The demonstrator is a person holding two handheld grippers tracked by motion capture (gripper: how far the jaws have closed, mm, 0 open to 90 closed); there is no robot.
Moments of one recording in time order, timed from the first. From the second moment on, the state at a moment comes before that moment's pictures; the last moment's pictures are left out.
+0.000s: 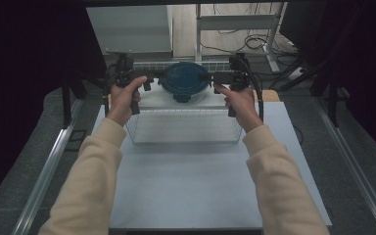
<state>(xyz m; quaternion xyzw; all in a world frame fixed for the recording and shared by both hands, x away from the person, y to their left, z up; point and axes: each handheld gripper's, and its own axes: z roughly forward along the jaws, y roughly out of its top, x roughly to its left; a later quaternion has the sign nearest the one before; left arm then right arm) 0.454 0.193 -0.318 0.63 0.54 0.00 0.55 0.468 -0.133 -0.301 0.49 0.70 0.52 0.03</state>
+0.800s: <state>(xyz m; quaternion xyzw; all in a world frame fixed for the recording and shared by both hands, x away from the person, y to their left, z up) 0.298 0.218 -0.396 0.71 0.47 0.08 0.53 0.326 -0.202 -0.363 0.37 0.77 0.50 0.15</state>
